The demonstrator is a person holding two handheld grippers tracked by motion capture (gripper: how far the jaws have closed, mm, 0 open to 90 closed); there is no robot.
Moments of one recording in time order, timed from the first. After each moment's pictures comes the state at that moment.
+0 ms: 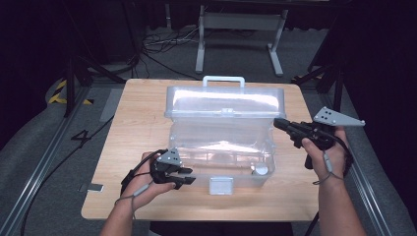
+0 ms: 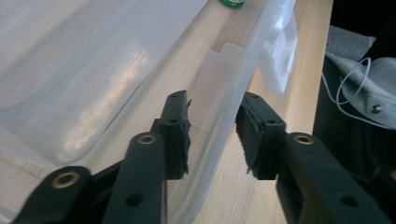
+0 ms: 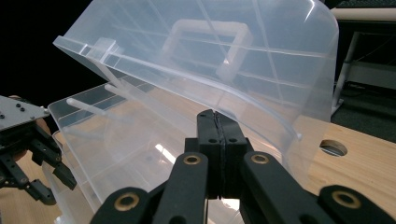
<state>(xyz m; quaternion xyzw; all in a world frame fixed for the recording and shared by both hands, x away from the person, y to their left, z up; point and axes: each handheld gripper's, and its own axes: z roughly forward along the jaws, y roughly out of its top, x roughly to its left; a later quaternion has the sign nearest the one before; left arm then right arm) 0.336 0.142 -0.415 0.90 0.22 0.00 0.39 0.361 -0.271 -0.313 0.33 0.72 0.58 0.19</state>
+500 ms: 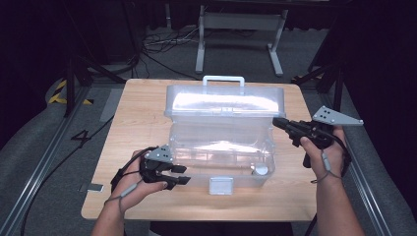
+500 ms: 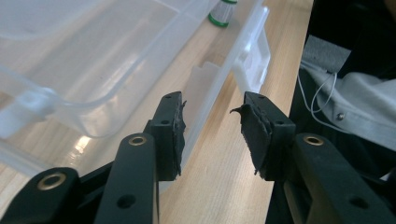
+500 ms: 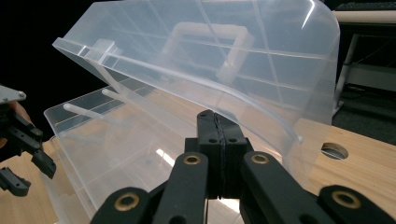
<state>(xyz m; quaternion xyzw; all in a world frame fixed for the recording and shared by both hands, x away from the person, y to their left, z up) 0.327 0.160 -0.388 0.88 0.23 -0.01 0.41 0.364 -0.269 -0.314 0.33 0.72 0.58 0.20</state>
